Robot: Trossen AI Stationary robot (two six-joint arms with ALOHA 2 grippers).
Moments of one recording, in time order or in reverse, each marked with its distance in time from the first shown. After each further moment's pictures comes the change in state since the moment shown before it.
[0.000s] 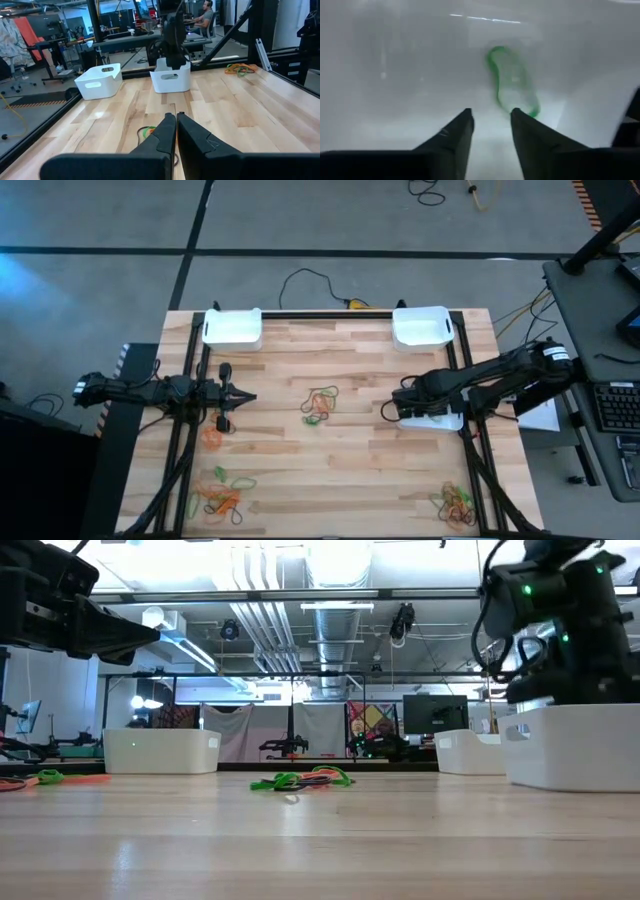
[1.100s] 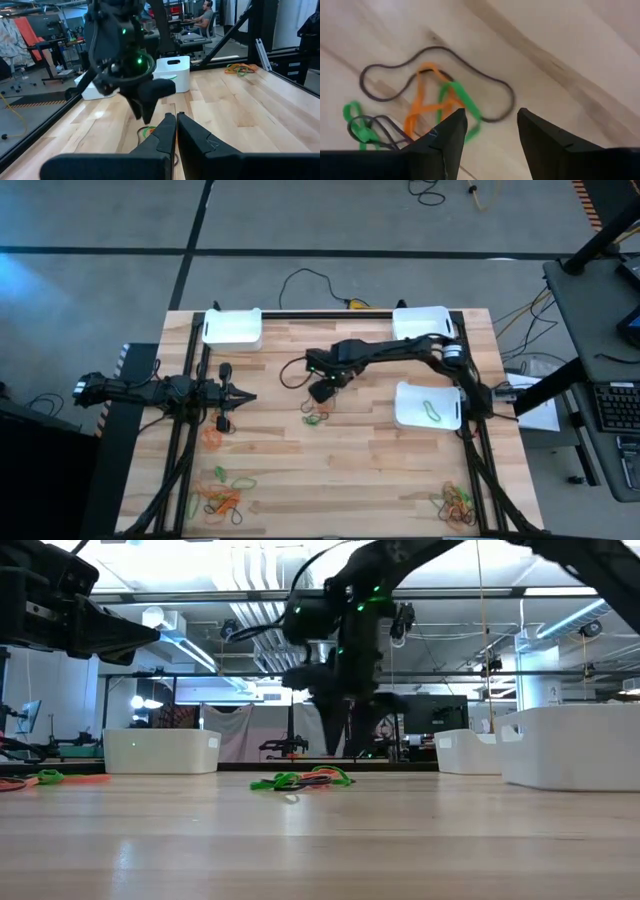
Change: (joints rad) left arm 0.000 0.000 0.000 0.000 0.000 0.000; right arm -0.238 0.815 0.974 0.201 -0.025 -0.907
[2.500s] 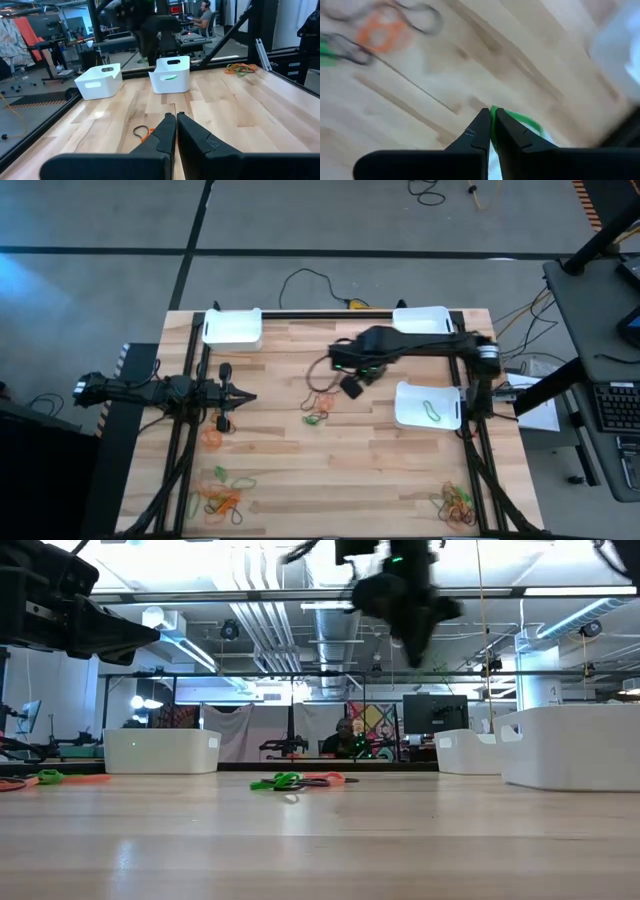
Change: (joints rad) left arm 0.000 0.000 0.000 0.000 0.000 0.000; right arm 0.061 -0.305 0.036 -0.566 0.188 0.099
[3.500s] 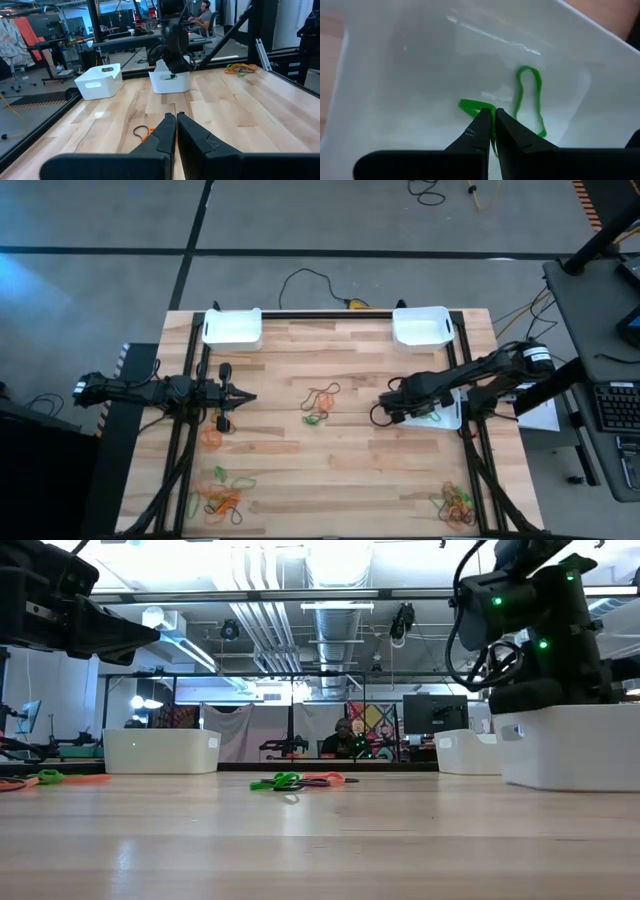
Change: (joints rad) left arm 0.000 0.000 0.000 0.000 0.000 0.000; right arm 0.178 -0.344 -0.935 0.378 -0.087 0.604
